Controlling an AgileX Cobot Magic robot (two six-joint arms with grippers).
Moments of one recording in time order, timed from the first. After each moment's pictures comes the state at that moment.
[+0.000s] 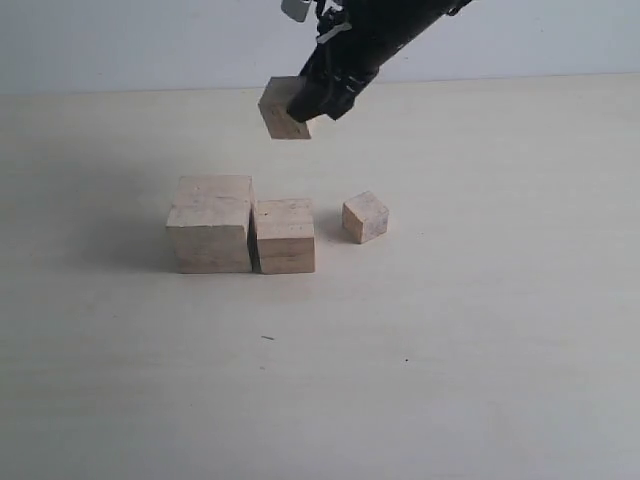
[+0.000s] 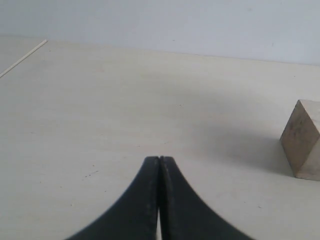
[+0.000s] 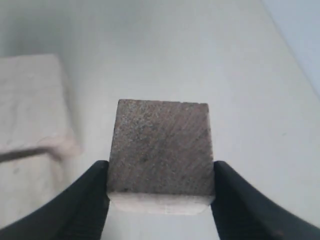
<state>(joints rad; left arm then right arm) 0.07 0.01 0.00 -0.03 0.37 -0.01 0.50 2.22 -1.90 0.70 0.94 -1.32</state>
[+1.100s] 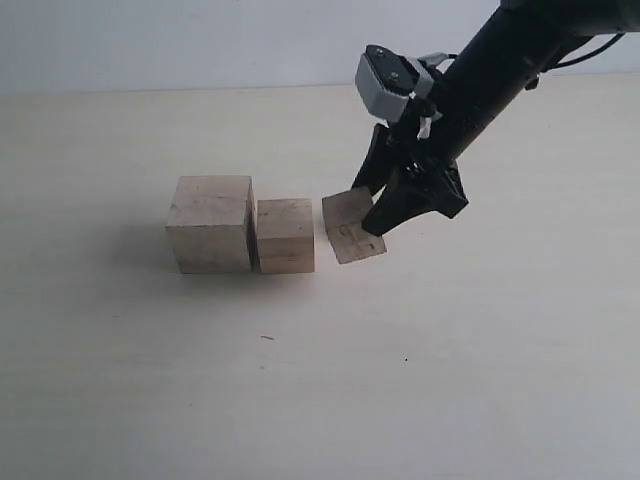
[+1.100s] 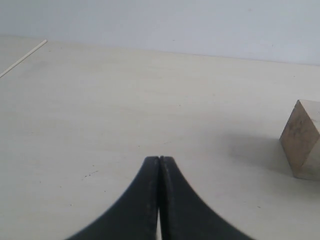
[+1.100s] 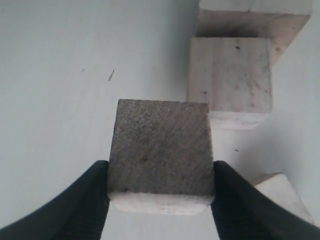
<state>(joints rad) 0.07 0.01 0.00 -0.03 0.37 -0.01 0.41 2.03 -1.44 0.73 1.19 -1.68</state>
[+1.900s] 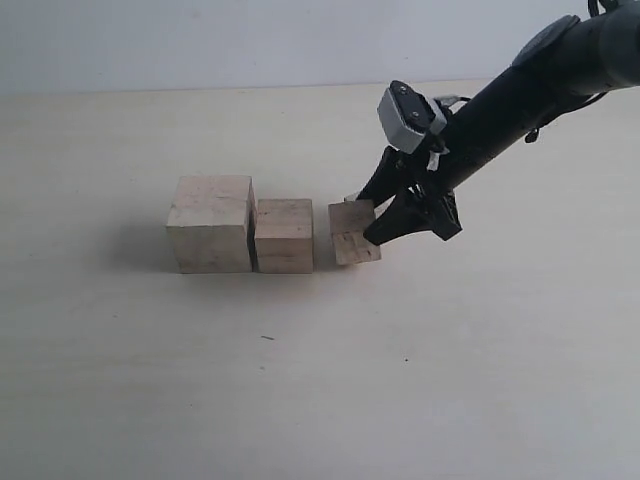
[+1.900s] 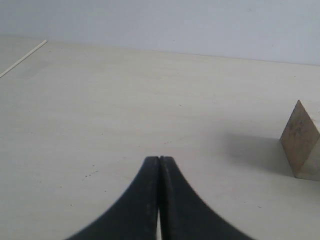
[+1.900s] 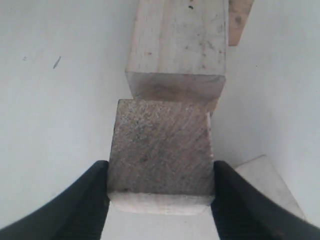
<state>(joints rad) 0.07 0.01 0.00 -0.03 0.37 -0.01 0.33 2.18 -1.41 0.92 1.10 -1.94</state>
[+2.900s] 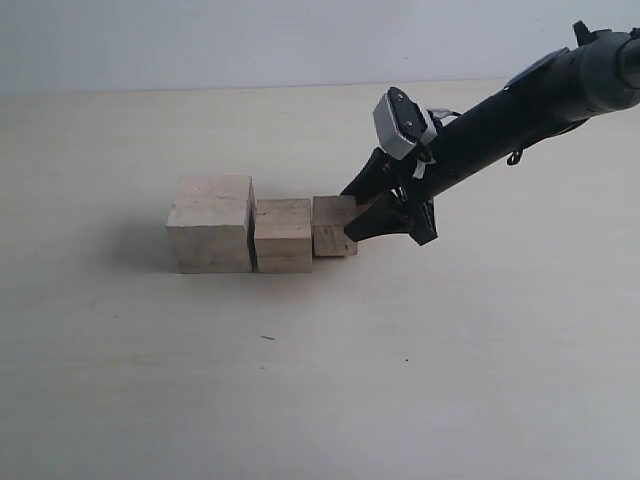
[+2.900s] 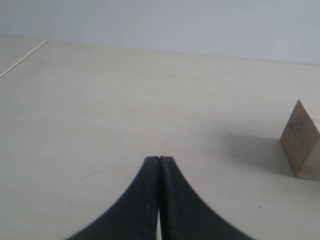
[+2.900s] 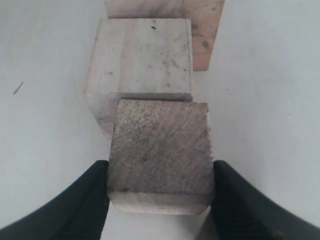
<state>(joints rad) 0.07 0.01 0.00 -0.03 0.37 -0.01 0.32 2.26 -1.41 1.11 1.06 -2.09</state>
